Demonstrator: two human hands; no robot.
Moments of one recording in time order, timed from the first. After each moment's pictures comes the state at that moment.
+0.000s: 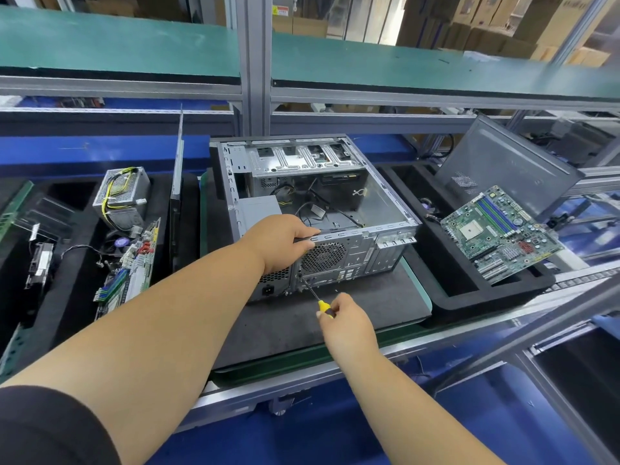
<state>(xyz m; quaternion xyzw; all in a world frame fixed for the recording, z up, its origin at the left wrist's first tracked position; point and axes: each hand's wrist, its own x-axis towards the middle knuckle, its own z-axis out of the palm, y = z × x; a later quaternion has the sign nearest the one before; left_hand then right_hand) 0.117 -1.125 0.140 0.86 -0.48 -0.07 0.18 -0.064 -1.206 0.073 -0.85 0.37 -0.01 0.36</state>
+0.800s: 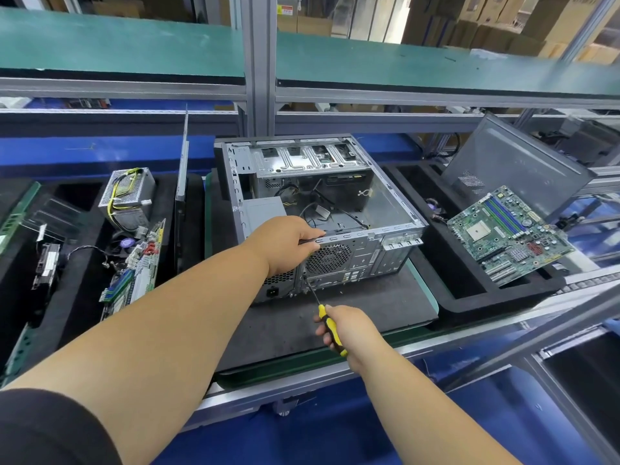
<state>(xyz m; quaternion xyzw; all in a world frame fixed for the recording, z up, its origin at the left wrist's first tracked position) 0.118 -1.124 0.141 0.86 -0.48 -0.07 0.18 -0.046 -1.211 0.080 -0.60 0.45 0.10 0.65</state>
